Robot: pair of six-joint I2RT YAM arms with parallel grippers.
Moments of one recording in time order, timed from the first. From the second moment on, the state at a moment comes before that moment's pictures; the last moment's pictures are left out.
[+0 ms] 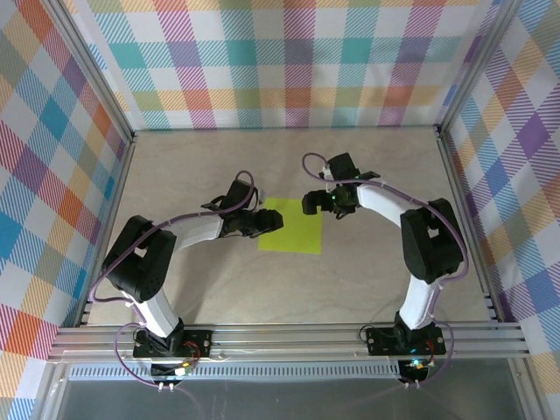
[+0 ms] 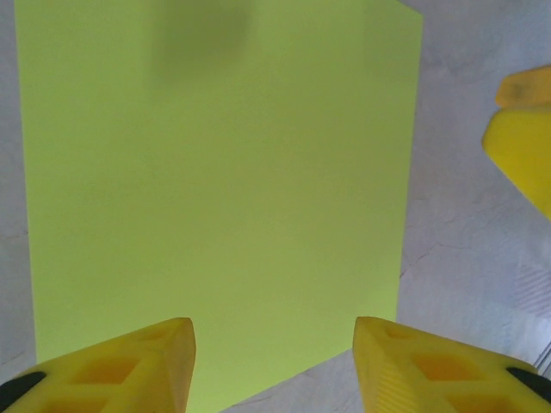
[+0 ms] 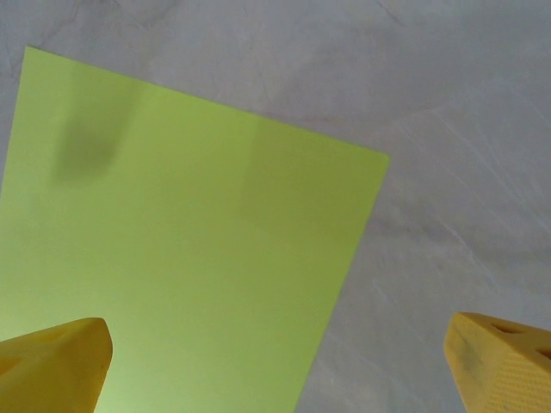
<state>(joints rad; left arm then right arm) -0.51 1.73 0.96 -0.16 0.40 -0.72 0.43 1.87 1.30 -0.54 -0.19 0.21</state>
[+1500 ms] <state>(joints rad) -0.51 1.77 0.94 -0.14 0.40 -0.74 0.57 1.99 1.40 -0.65 -0.26 0.21</state>
